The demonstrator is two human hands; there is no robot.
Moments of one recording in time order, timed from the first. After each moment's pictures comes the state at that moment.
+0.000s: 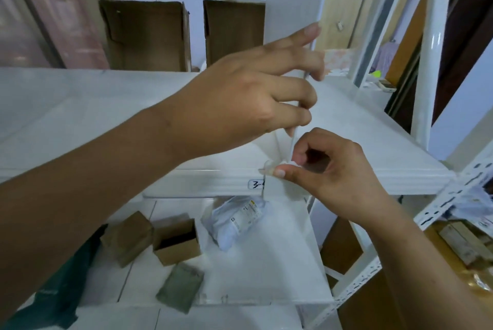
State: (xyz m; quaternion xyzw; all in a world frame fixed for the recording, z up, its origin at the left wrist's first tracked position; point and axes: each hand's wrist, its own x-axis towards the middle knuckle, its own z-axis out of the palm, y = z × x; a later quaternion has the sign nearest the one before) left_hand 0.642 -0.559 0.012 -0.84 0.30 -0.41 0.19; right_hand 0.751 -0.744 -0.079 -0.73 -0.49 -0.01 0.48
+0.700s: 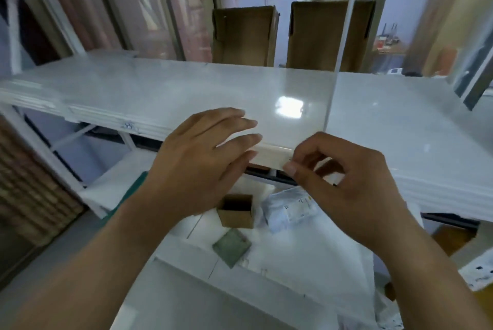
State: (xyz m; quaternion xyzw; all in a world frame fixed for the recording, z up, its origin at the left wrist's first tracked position) left_hand 0.504 -0.624 -0.061 -0.91 -0.13 -0.35 0.20; right_hand 0.704 -0.775 -0.060 -0.62 -0.60 0.09 0.51
